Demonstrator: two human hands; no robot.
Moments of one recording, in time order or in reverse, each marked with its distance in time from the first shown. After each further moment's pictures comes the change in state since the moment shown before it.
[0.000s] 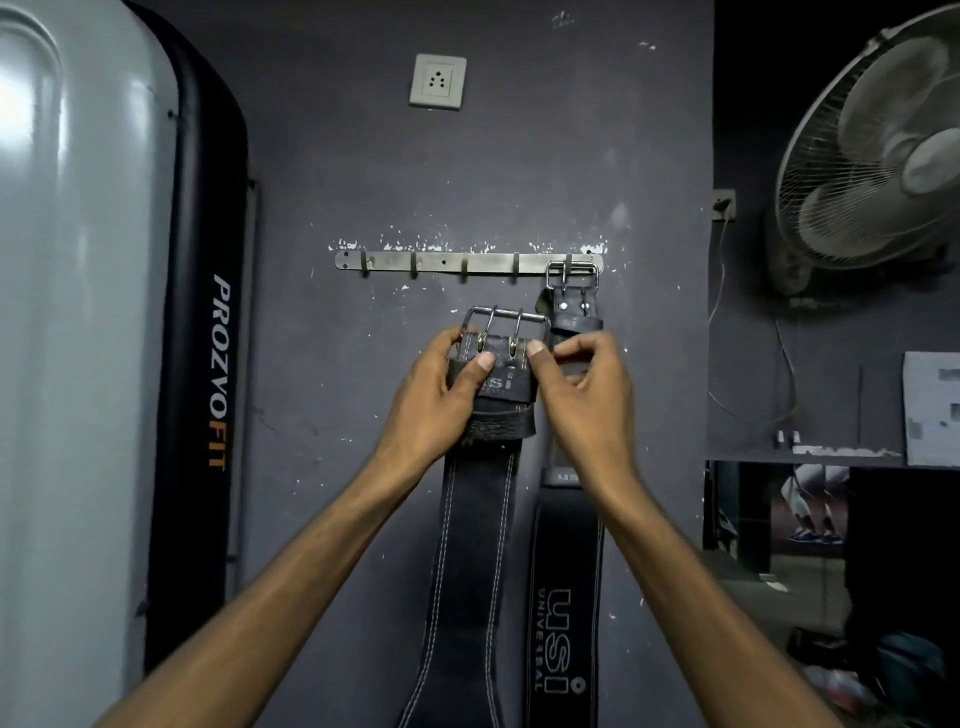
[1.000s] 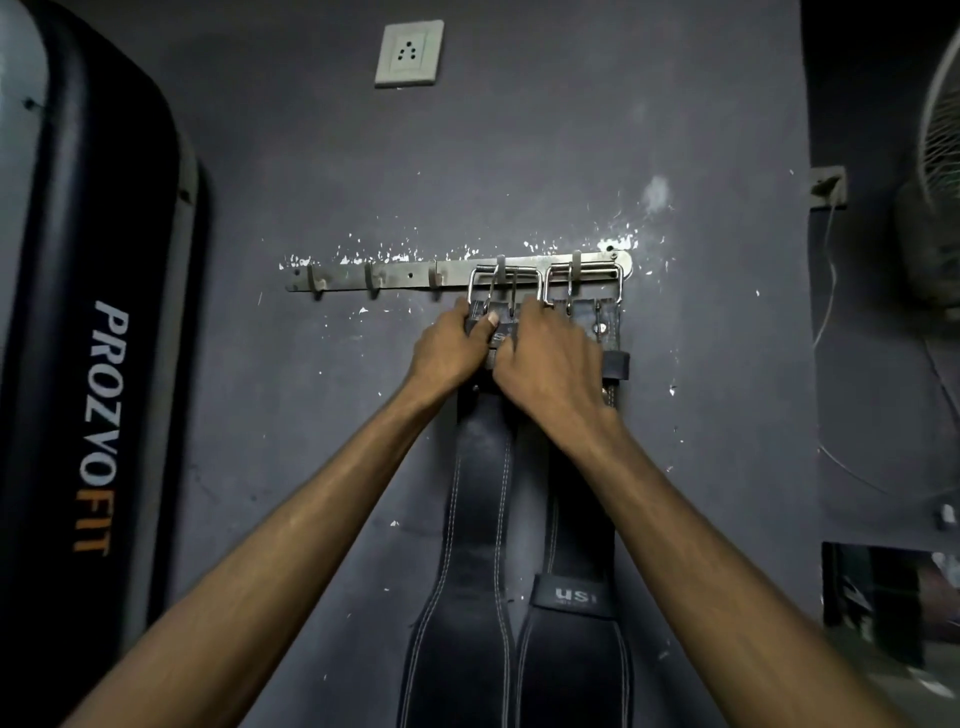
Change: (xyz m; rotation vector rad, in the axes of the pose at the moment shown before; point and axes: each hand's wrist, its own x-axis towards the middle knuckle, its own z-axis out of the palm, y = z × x) left_hand 0.223 -0.115 0.084 0.527 0.130 -0.126; right_hand 0.184 0.117 0.083 -0.687 -0.215 -0.415
